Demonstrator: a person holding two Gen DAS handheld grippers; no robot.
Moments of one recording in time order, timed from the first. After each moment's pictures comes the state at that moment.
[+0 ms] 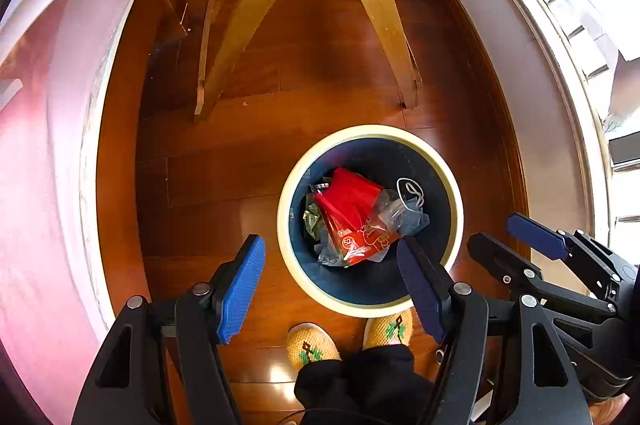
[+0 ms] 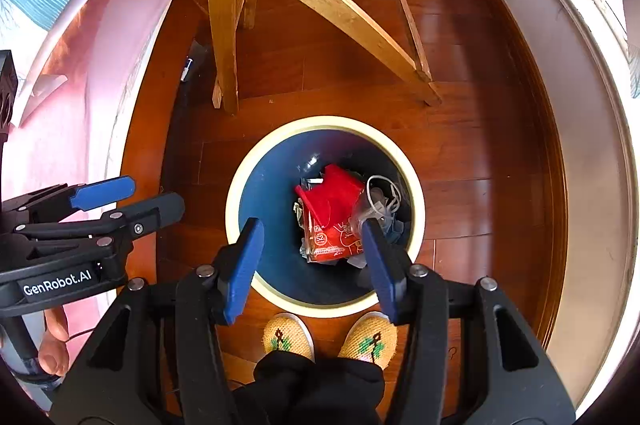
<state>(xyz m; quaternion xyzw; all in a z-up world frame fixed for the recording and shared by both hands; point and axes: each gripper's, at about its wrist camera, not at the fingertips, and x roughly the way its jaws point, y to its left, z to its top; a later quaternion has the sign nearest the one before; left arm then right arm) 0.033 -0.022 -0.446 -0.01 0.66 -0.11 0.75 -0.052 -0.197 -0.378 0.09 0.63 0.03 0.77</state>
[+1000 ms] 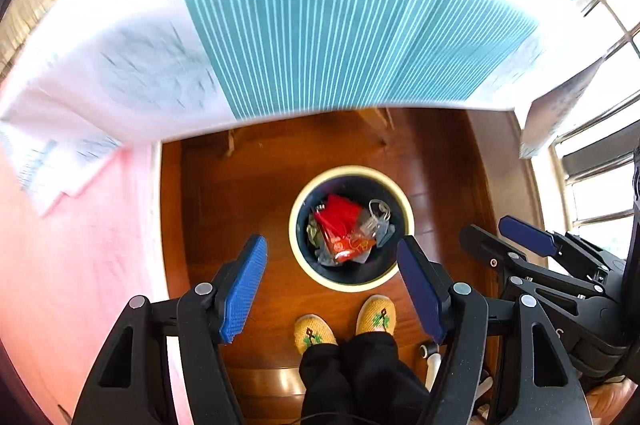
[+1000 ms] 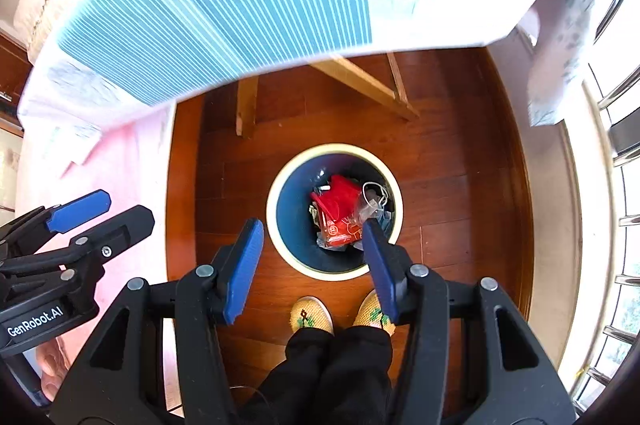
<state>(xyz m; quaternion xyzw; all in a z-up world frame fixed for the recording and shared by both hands) -0.001 -0.016 -0.227 0.00 0.61 -0.11 0.78 -0.060 -0.195 -0.195 0.11 0.62 0.00 0.78</state>
